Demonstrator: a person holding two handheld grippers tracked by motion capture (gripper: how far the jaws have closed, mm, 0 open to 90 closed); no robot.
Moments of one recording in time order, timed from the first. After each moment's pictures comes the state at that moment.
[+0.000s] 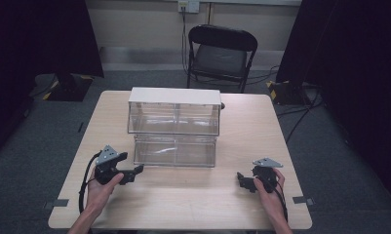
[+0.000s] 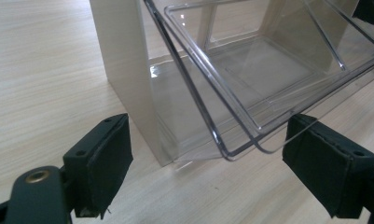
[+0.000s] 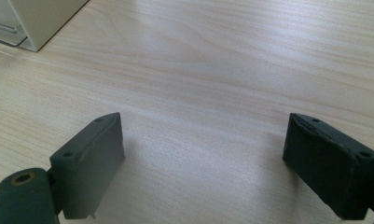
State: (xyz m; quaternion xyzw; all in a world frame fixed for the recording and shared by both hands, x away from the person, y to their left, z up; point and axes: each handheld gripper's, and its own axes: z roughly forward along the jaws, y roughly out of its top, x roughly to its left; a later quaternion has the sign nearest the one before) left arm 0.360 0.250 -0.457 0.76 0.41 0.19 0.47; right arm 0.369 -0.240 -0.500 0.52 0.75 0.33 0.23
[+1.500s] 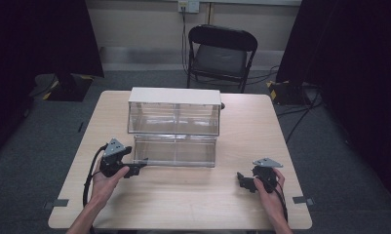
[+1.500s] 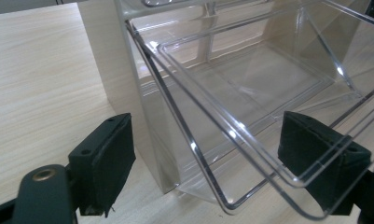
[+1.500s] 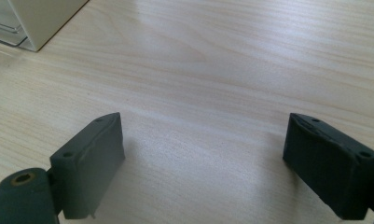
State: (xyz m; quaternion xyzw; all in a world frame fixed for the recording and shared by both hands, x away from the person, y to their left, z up) left arm 0.376 0.238 -0.444 0.77 0.41 0.19 0.45; right arm 0.368 -0.240 -0.500 0.52 0.75 0.33 0.23
